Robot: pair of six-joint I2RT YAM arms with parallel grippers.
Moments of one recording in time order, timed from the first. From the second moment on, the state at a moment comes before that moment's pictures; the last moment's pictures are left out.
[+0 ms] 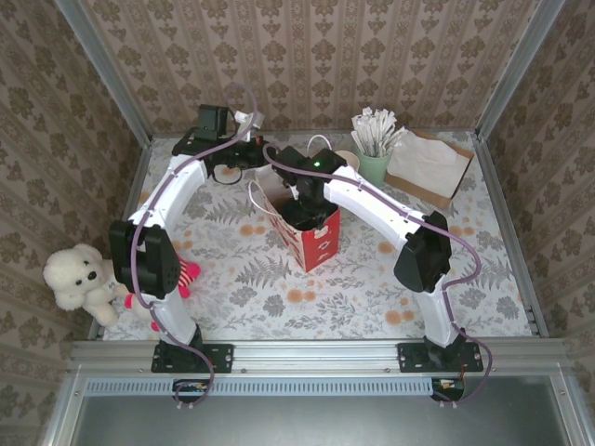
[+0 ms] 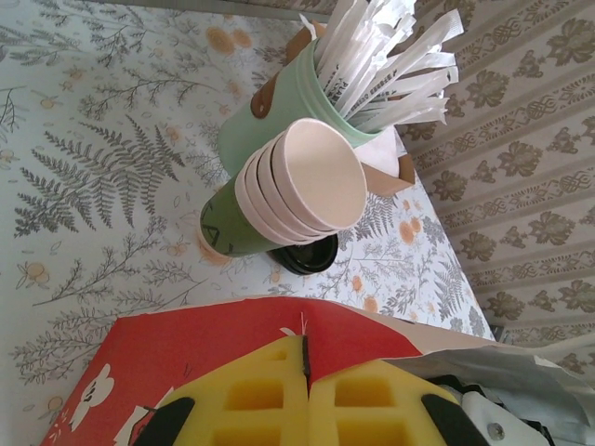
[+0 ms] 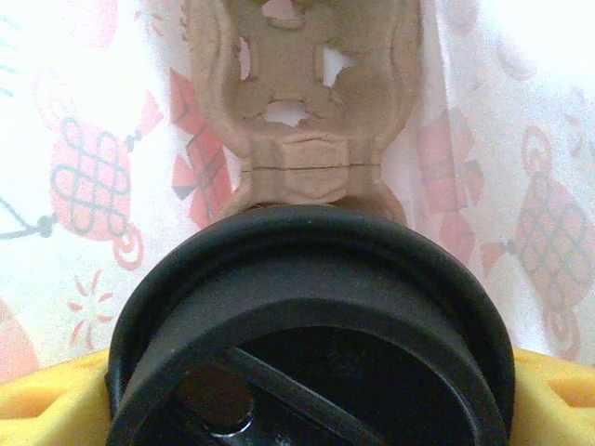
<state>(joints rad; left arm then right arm) -0.29 1.79 1.64 -0.57 0.79 -0.29 0.75 2.07 2.09 -1.35 0.05 0.35</state>
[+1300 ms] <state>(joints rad) -0.29 1.81 1.61 -0.50 0.85 -0.31 0.75 2.14 2.06 -1.38 0.04 0.34</state>
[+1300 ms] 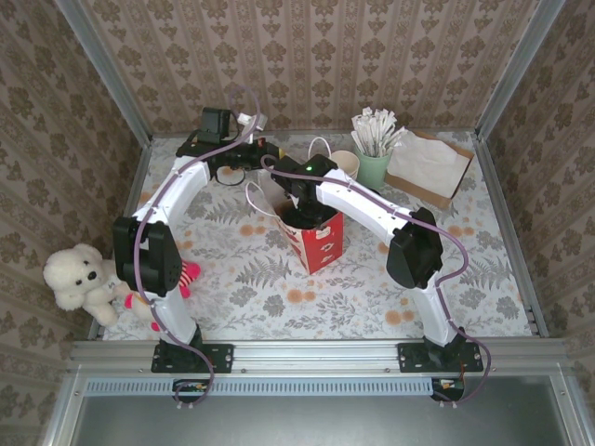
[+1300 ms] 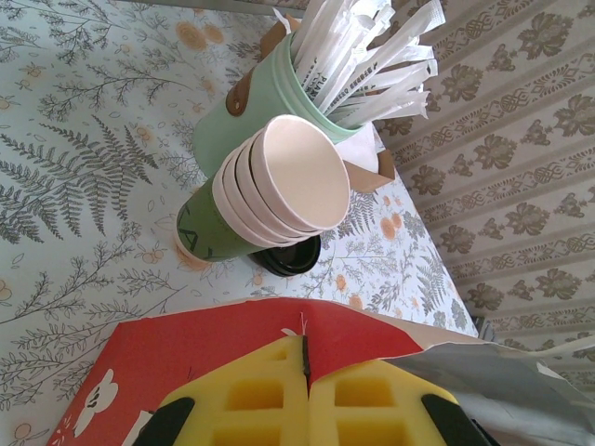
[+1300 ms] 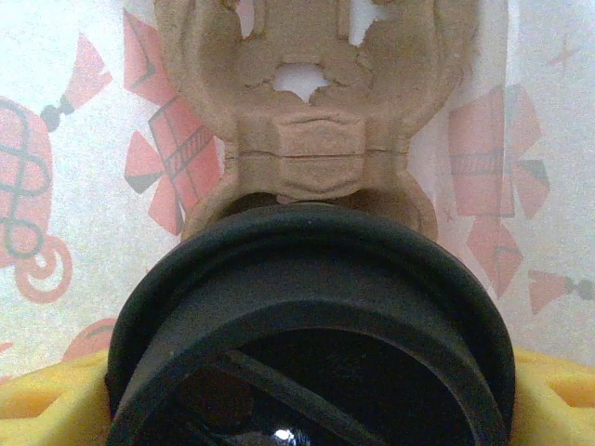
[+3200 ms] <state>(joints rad) -0.29 1.81 1.61 -0.50 0.87 -0.33 0.76 2.07 1.84 -1.18 0.07 0.34</state>
